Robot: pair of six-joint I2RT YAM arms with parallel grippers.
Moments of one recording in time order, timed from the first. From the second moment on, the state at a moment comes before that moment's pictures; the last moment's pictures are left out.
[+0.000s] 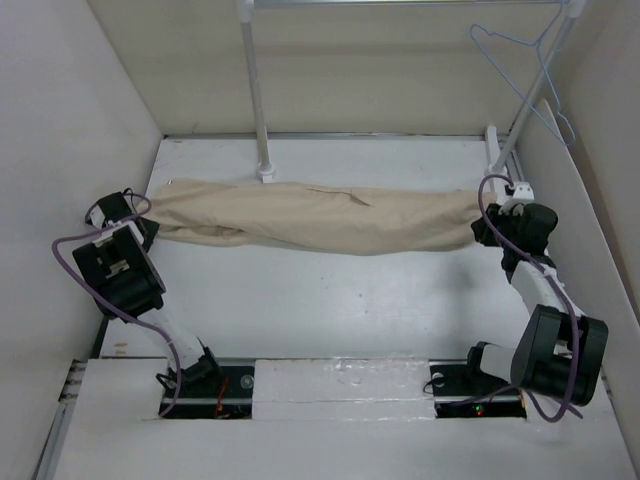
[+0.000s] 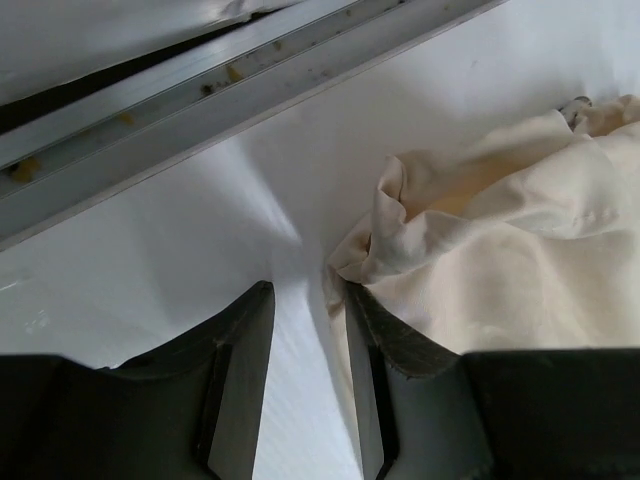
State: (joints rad) left arm 0.53 1.81 1.04 -0.10 -0.03 -0.71; right arm -0.31 1.21 0.63 0.13 -0.41 0.00
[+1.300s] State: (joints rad) left arm 0.51 1.77 1.06 -0.01 -0.02 -0.72; right arm -0.52 1.72 0.57 0.67 -0.55 0.39
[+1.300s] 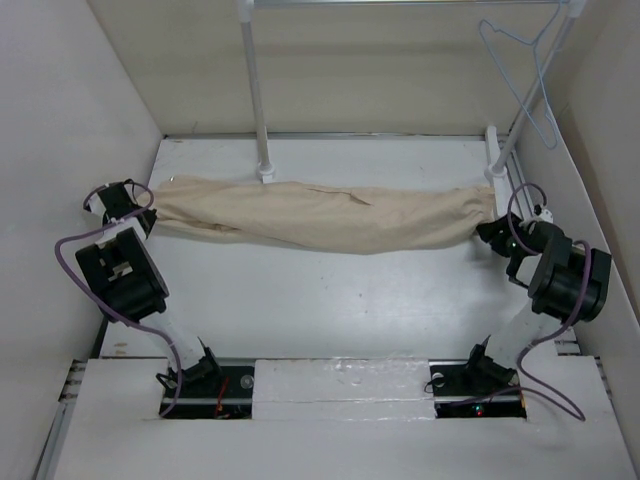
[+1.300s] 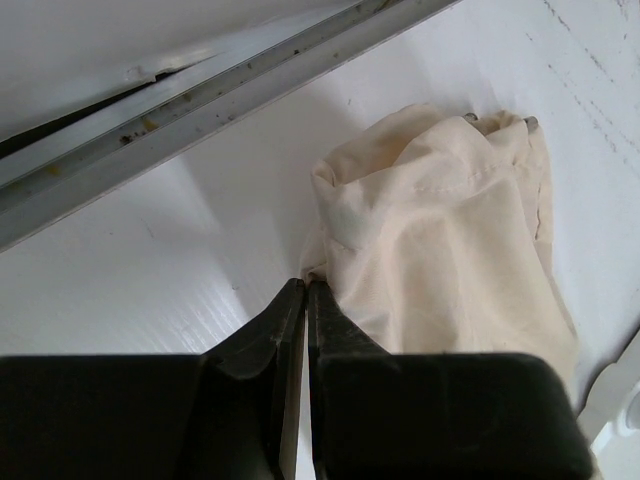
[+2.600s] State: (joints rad) left arm 0.51 1.70 1.06 -0.07 -0.14 -0.67; right arm -0.59 1.48 0.53 0.66 -0.47 0.51
